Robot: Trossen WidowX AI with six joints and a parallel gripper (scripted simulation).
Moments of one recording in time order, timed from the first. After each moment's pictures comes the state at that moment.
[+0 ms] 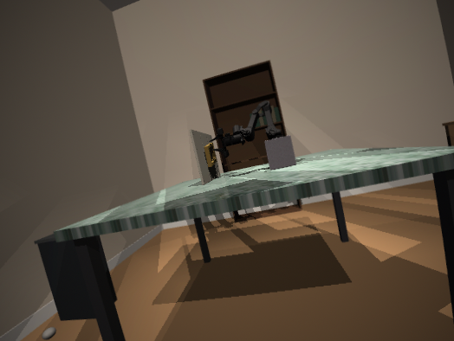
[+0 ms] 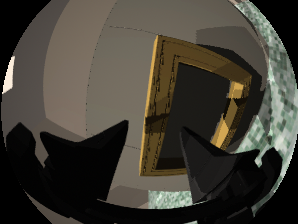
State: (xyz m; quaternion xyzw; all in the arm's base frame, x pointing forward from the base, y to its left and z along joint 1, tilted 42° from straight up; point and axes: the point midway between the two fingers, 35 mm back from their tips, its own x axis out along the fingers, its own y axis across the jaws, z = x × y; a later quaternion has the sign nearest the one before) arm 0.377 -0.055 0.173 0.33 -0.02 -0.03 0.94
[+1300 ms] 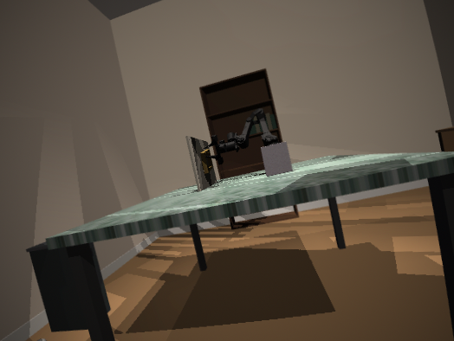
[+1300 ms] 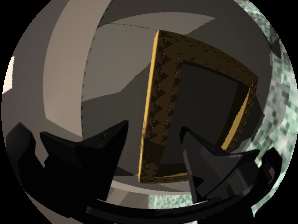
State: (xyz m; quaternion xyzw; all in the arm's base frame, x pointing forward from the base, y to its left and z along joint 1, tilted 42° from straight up) arm 0.390 -0.056 0.173 0.33 -0.02 -0.03 0.94
